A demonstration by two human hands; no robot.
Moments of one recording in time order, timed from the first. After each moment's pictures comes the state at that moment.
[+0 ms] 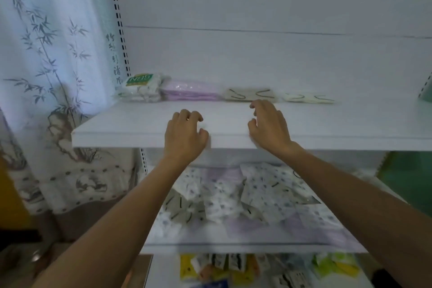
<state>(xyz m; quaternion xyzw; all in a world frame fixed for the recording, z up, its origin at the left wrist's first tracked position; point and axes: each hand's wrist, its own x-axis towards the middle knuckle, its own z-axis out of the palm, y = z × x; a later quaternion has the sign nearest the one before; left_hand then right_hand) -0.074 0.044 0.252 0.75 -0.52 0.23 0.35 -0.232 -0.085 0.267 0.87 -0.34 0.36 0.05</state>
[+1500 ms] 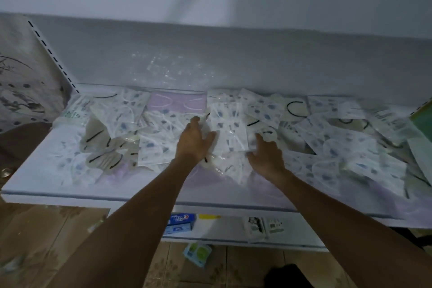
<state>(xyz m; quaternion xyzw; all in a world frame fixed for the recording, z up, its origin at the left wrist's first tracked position) -0.156 -0.177 -0.056 0.84 -0.38 -0.17 0.36 -0.318 -0.274 -0.078 0.84 -0.51 0.01 -0.18</state>
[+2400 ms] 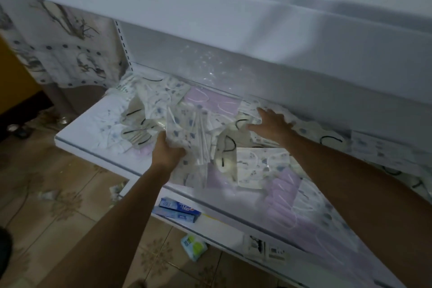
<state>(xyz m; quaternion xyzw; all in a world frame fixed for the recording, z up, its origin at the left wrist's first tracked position) -0.136 -0.087 -0.050 0.77 -0.04 -0.24 0.60 -0.215 -0.350 -0.030 0.91 -0.36 -0.11 -0.15</state>
